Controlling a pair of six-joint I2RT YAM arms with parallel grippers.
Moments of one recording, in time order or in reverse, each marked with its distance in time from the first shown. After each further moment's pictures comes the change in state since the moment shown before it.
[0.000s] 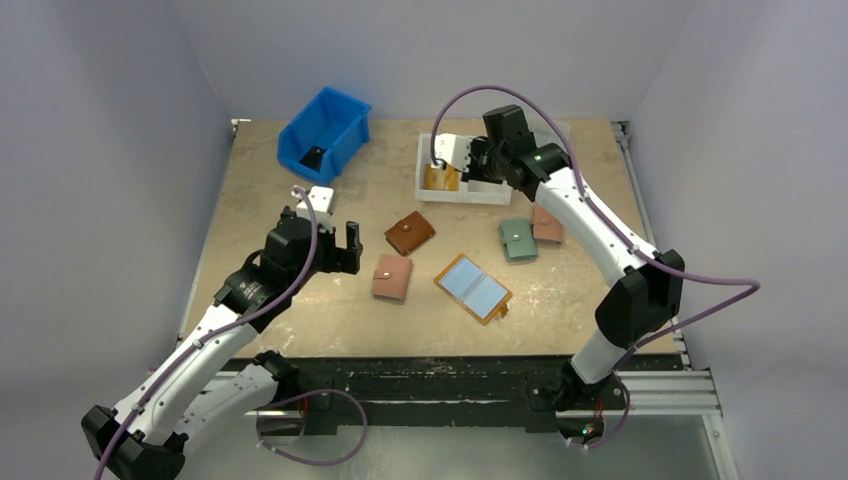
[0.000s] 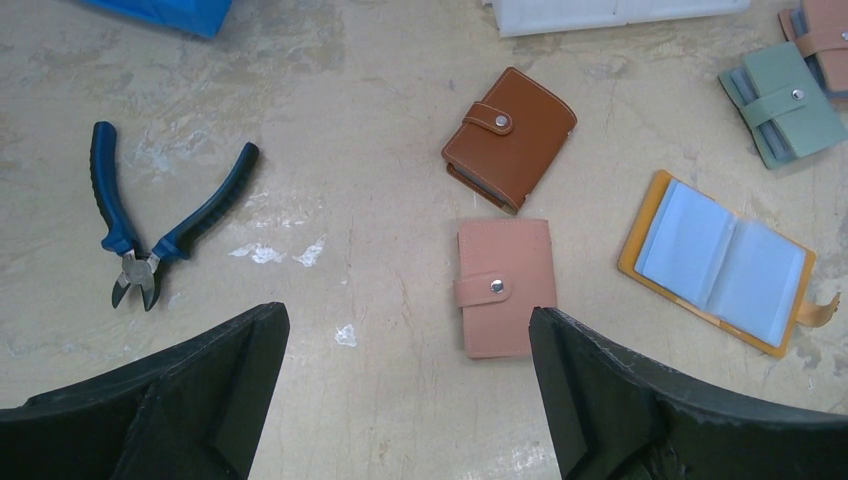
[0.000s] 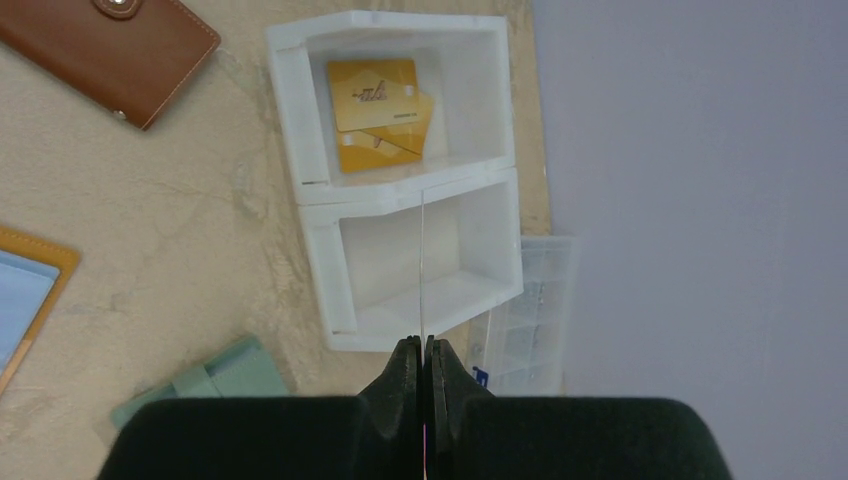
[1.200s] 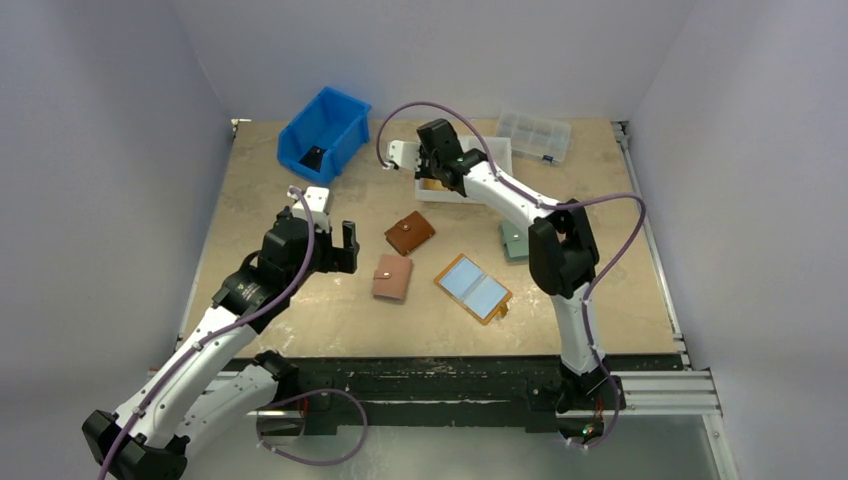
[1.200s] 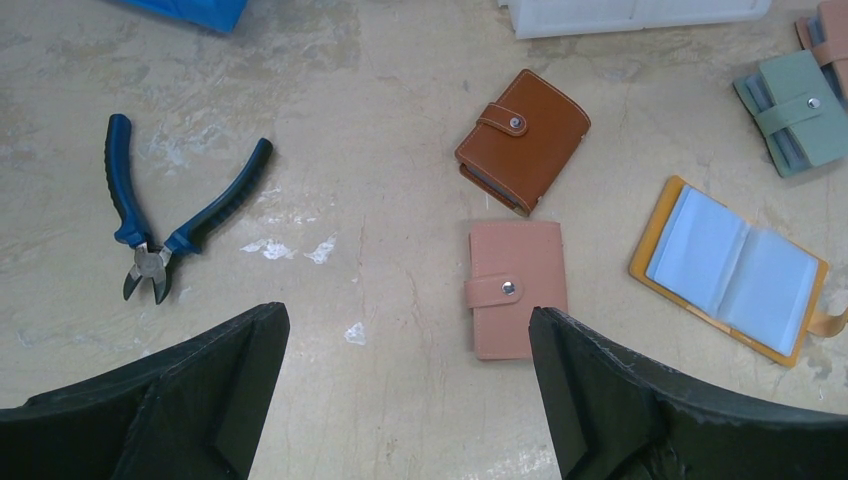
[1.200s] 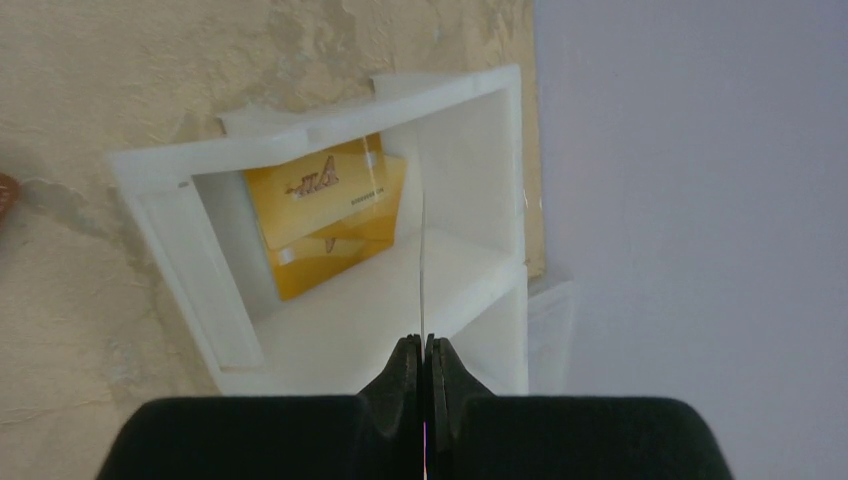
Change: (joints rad) left arm 0.028 -0.016 -0.011 0.000 0.002 0.000; right arm 0.113 0.484 0.238 0.240 0.291 0.039
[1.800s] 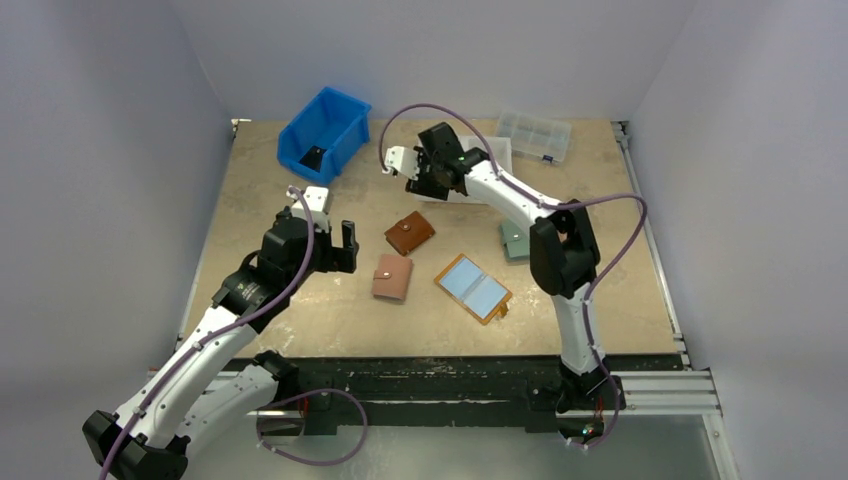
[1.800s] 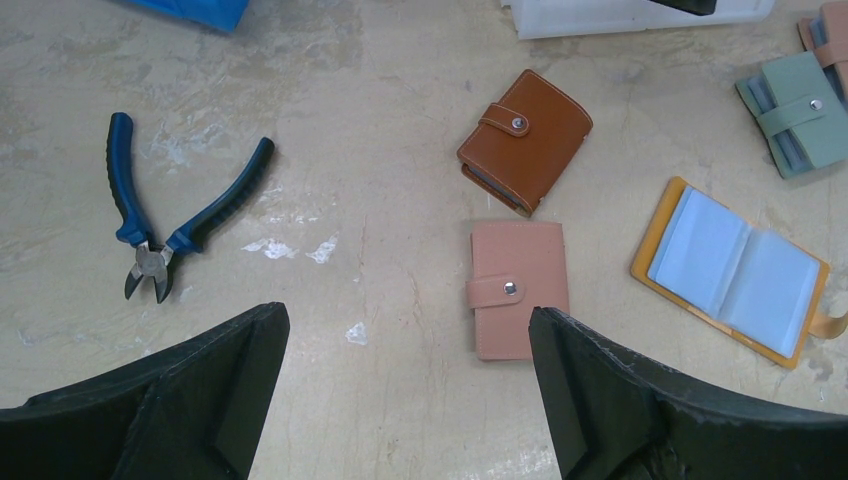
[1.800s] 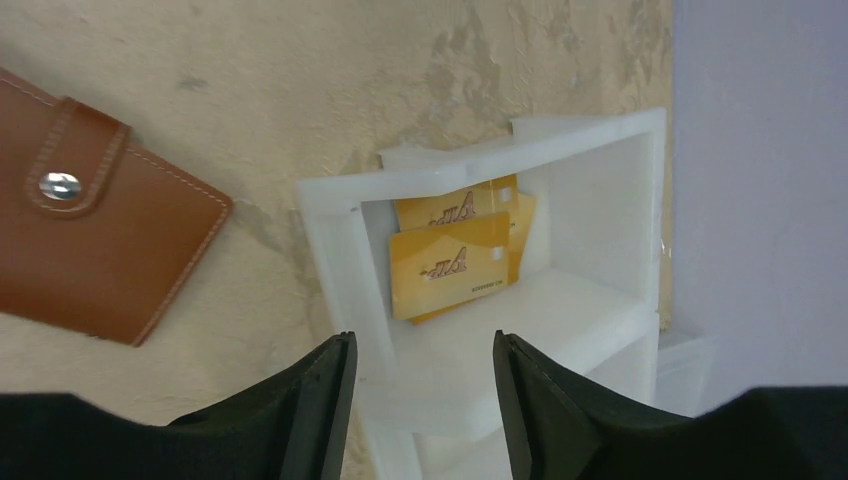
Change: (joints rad) left arm 0.007 0.000 0.000 0.000 0.003 0.000; right arm 0.000 0.036 0.003 -0.081 -0.161 0.104
